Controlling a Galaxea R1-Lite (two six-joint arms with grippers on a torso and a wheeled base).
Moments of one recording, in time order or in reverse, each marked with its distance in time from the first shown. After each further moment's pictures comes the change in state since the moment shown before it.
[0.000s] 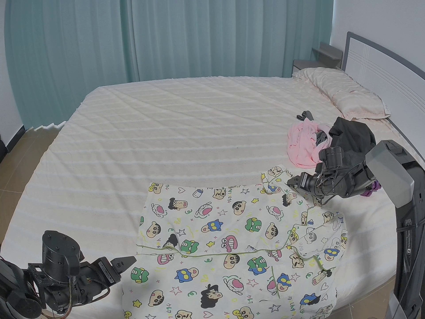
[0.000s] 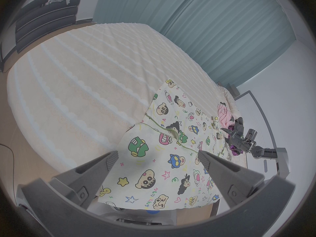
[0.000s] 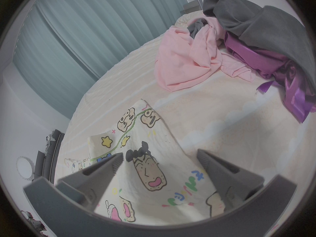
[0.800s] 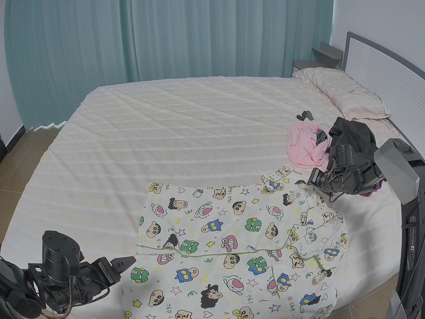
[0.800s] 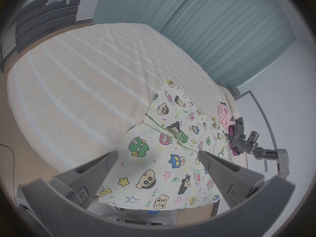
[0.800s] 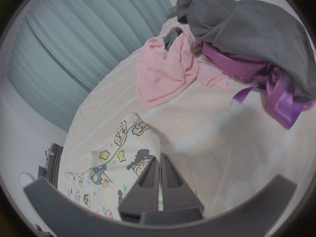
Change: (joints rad) left arm 0.001 0.000 0.001 0.000 0.001 0.001; right arm -0.073 -0.019 0.010 -0.006 -0.007 0.062
